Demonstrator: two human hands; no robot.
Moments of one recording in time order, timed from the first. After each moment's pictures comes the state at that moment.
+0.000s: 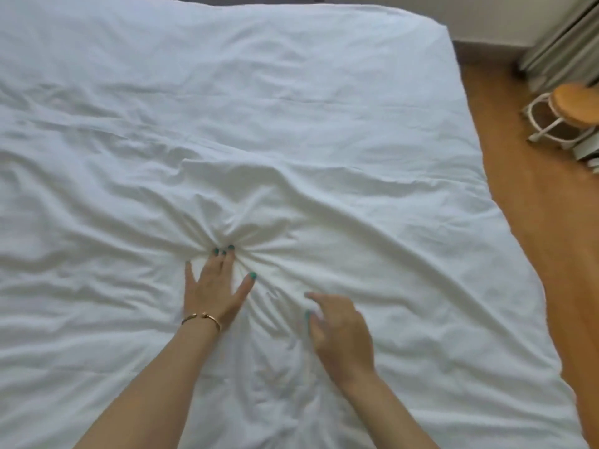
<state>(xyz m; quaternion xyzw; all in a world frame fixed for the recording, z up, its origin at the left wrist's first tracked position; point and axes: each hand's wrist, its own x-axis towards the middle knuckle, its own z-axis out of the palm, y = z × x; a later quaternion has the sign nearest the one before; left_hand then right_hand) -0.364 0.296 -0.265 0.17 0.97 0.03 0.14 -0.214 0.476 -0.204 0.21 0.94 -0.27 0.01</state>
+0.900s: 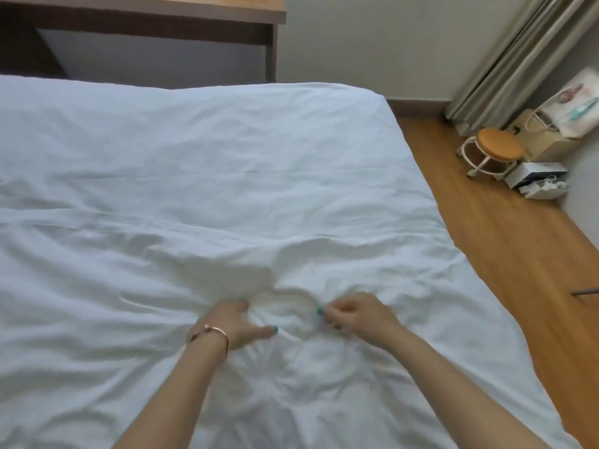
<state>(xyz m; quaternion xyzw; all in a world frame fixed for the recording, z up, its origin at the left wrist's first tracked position) -0.448 0.384 -0.193 0.11 0.92 0.10 0.37 -0.320 0.604 -0.167 0.27 0.87 -0.37 0.20</state>
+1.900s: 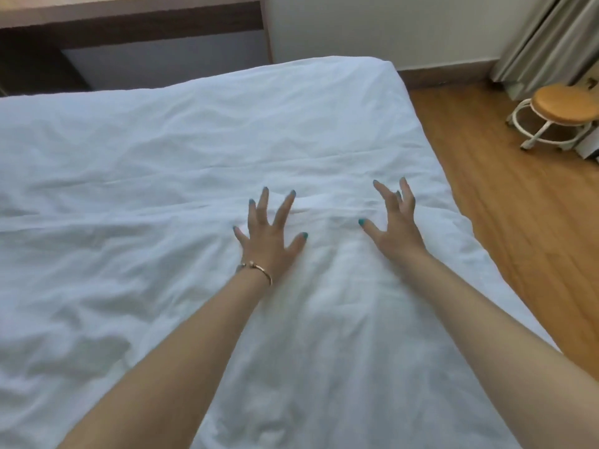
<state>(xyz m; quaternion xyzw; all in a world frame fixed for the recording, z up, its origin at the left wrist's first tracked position) -0.474 0.590 -0.224 0.25 0.94 0.18 0.11 -0.371 0.804 -0.231 0.25 0.88 -0.40 -0.08</state>
